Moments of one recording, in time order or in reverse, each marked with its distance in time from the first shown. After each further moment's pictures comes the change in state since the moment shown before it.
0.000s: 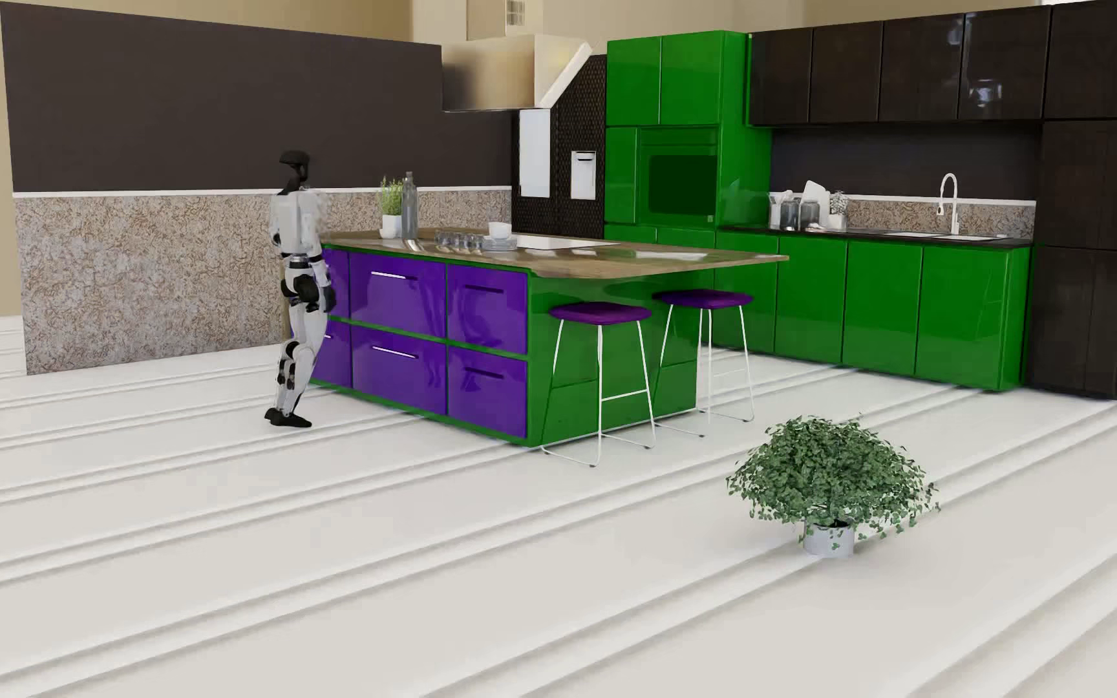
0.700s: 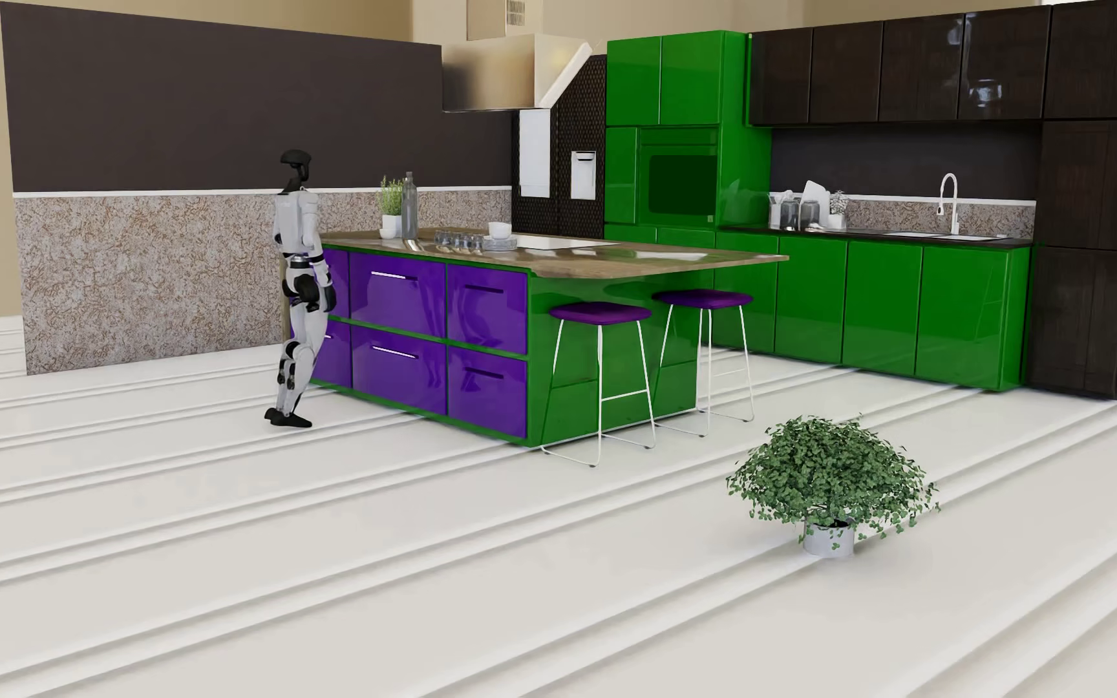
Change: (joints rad) body 0.019 0.007 0.004 -0.006 -0.002 0.002 0.000 0.000 -0.003 -0.015 -0.008 -0.016 -0.019 -0.011 0.001 -0.005 0.003 0.000 0.000 -0.057 0.044 0.015 0.001 0.000 0.000 0.000 0.000 0.000 0.000
